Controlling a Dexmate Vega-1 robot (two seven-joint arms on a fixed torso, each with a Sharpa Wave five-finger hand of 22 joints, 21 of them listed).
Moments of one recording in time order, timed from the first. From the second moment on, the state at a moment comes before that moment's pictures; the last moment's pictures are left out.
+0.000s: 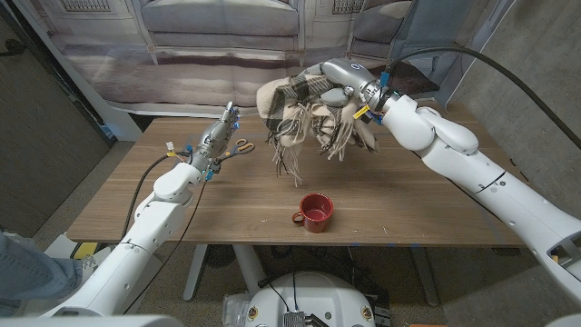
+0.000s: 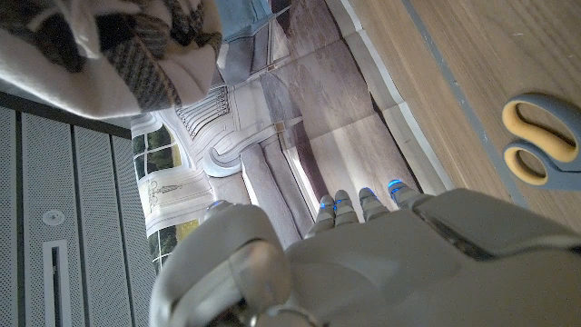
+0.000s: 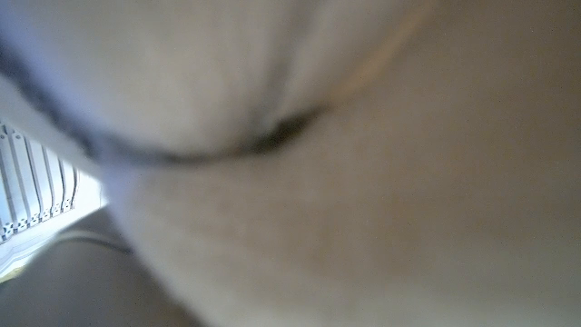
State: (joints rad) left arm 1.03 0.50 0.11 -1.59 -0.45 -0.15 -0.14; left_hand 0.45 0.12 -0.28 0.11 0.36 -0.07 0.06 0.20 0.19 -0.11 0.03 0.21 0.19 -0.15 0.05 0.19 0.18 -0.17 0.04 0.21 0.18; right arm -0.69 -0.74 -0.49 -1.96 -0.53 0.21 -0.03; right_hand 1.12 -0.01 0.19 -0.13 0.17 0.76 -0.19 0.36 0.35 0.73 -0.14 0.49 0.63 0.89 -0.11 0.38 0.59 0.82 -0.10 0.90 0.37
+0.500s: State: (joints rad) left arm 1.04 0.50 0.12 -1.61 -0.45 -0.14 -0.12; left_hand 0.45 0.12 -0.28 0.11 0.36 -0.07 0.06 0.20 0.19 -0.11 0.03 0.21 0.19 -0.15 0.05 0.19 0.18 -0.17 0.04 0.21 0.18; right arm -0.79 -0.77 -0.41 -2.02 -0.52 0.24 -0.04; right_hand 1.12 -0.01 0.20 -0.13 0.17 0.77 -0.20 0.36 0.35 0.73 -0.14 0.48 0.64 0.89 -0.12 0.38 0.60 0.80 -0.09 0.92 0.36
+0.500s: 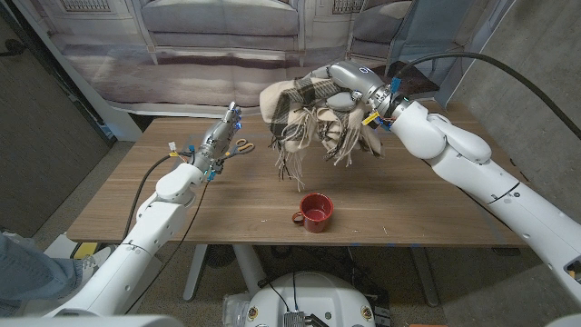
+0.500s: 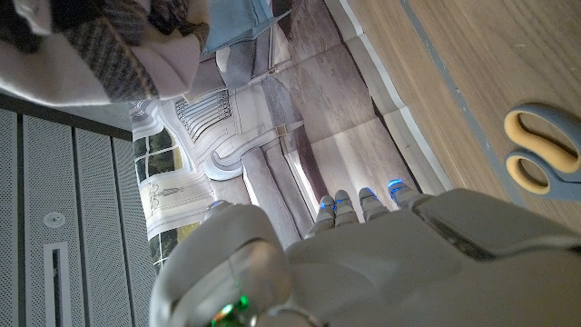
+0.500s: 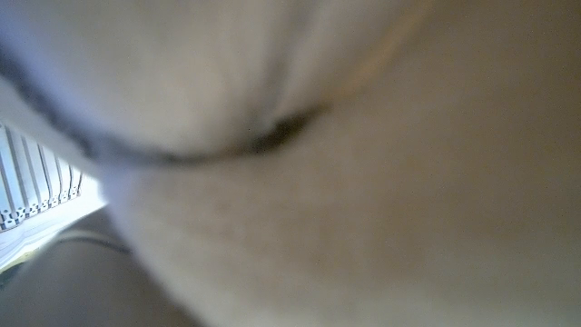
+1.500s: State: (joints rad) left arm 1.04 0.51 0.11 -1.62 -0.45 -0.14 -0.13; left_hand 0.46 0.13 -0.28 0.11 0.36 -0.07 0.06 0.20 0.19 -0.11 0.03 0.21 0.19 -0.15 0.05 0.19 0.18 -0.17 0.04 0.21 0.18; right arm -0.92 -0.78 -0.30 -2.14 -0.54 0.27 -0.03; right_hand 1.13 -0.01 0.21 -0.13 0.17 0.77 -0.19 0.35 0.35 0.75 -0.13 0.46 0.65 0.89 -0.11 0.38 0.61 0.79 -0.09 0.97 0.34
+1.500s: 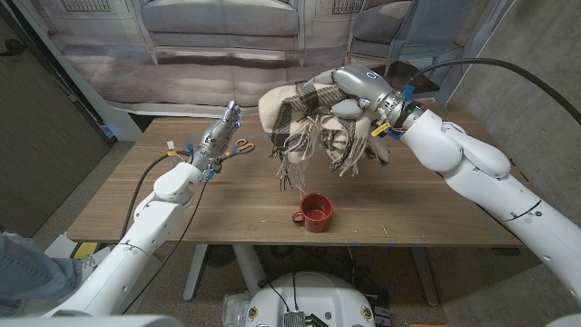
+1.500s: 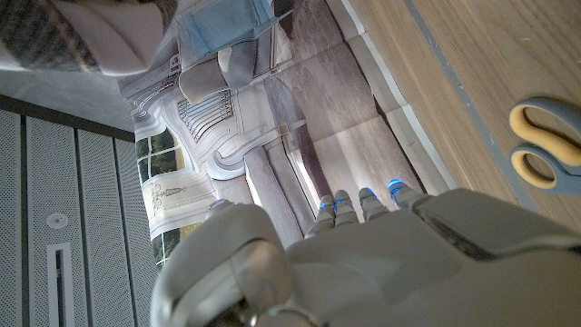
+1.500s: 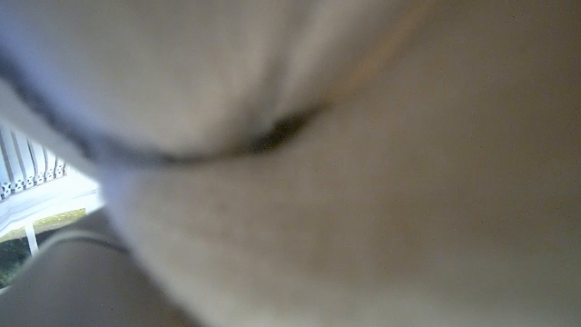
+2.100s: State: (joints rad) left arm 1.03 0.50 0.12 -1.61 -0.45 -0.13 -0.13; left_hand 0.47 0.14 -0.28 0.11 0.36 -0.07 0.06 0.20 0.19 -0.11 0.03 0.21 0.19 -0.15 0.05 0.19 0.18 -0.17 0.04 0.21 0.18; right arm -1.03 -0.79 -0.21 -2.22 -0.57 0.28 -0.01; right_hand 1.13 -0.01 0.21 -0.13 0.17 0.78 -0.19 0.35 0.36 0.75 -0.14 0.45 0.66 0.90 -0.11 0.37 0.61 0.77 -0.09 1.00 0.33
